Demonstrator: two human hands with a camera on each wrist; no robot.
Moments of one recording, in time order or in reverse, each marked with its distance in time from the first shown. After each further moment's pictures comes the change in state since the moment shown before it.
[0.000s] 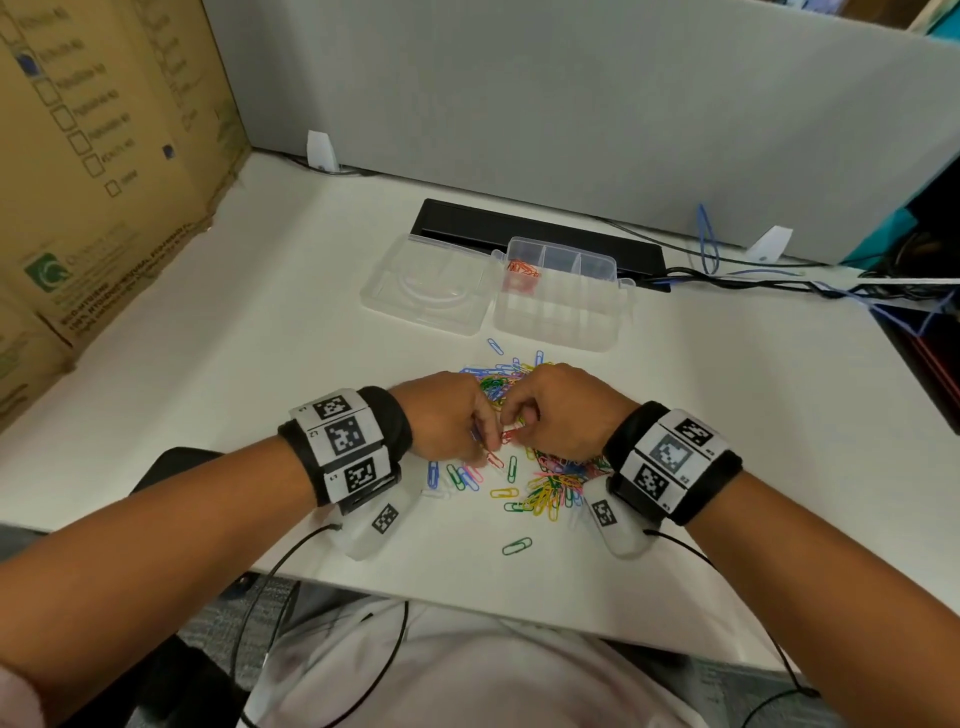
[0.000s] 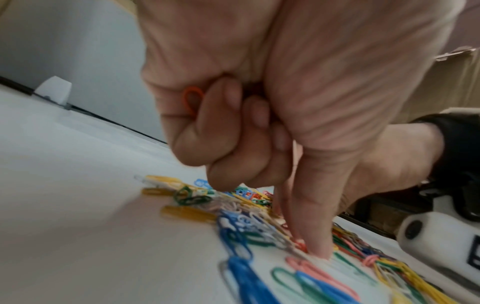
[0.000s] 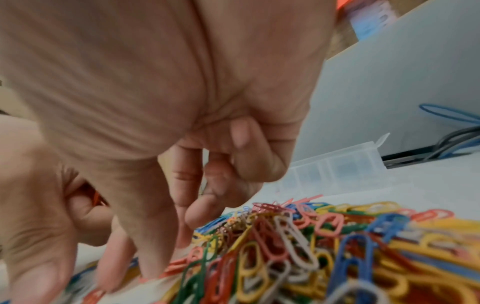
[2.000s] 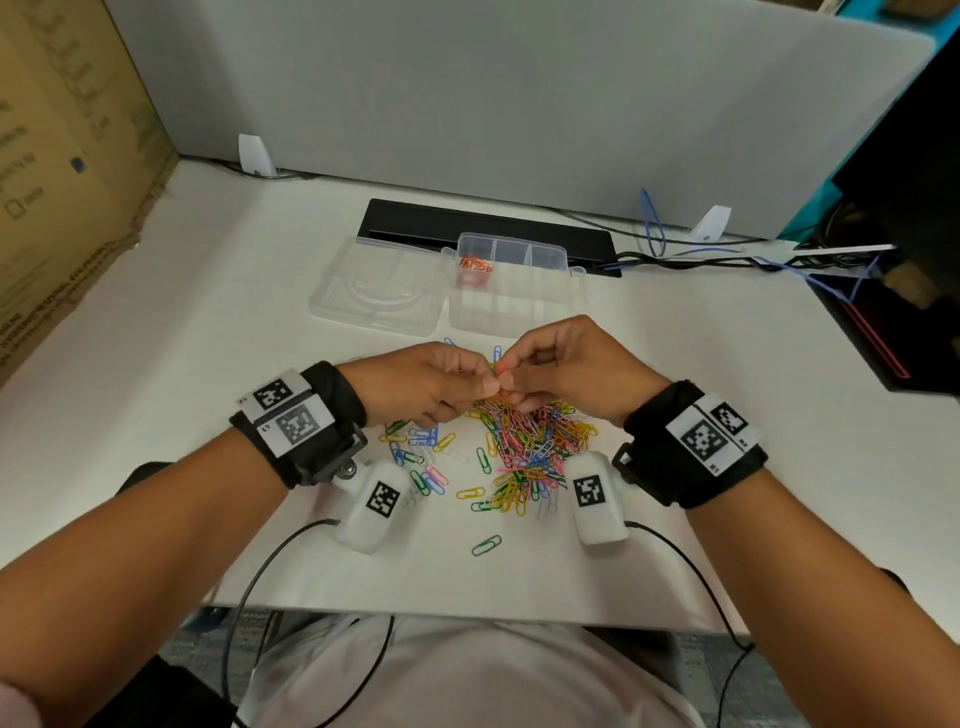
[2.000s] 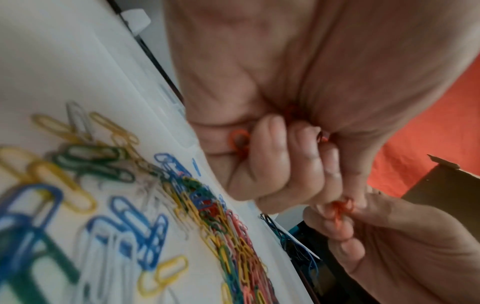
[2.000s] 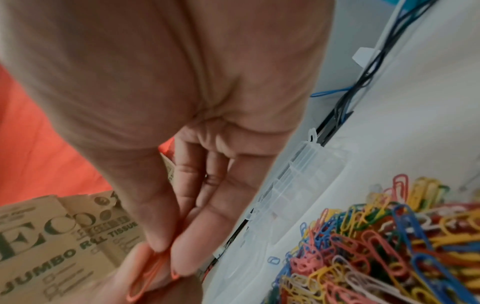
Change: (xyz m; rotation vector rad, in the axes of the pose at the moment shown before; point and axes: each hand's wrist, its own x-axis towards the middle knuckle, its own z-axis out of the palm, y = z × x) left_hand 0.016 0.014 -0.020 -0.820 -0.186 0.137; right_hand -0.030 0.021 -0.027 0.939 0.186 0.051
